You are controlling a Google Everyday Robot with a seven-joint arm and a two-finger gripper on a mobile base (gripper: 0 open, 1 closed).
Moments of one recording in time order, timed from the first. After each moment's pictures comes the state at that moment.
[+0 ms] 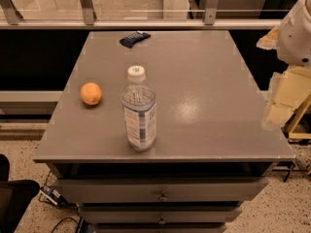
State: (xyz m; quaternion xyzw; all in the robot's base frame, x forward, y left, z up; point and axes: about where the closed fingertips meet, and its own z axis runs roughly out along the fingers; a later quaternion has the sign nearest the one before) arm 0.438 -0.216 0.978 -0.60 0.78 -0.04 0.16
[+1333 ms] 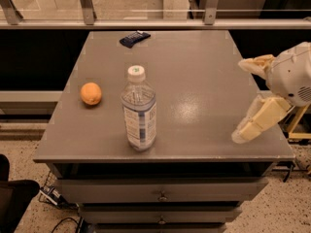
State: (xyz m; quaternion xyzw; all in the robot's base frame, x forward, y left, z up) arm 0.450 -0.184 0.930 -0.56 0.74 0.12 0.34
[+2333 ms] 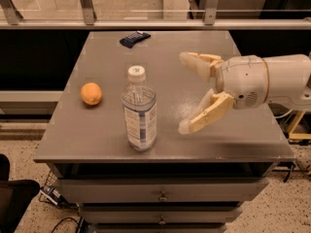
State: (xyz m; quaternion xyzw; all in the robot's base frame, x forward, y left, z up) arm 0.451 -0.058 0.963 -0.52 0.57 0.39 0.50
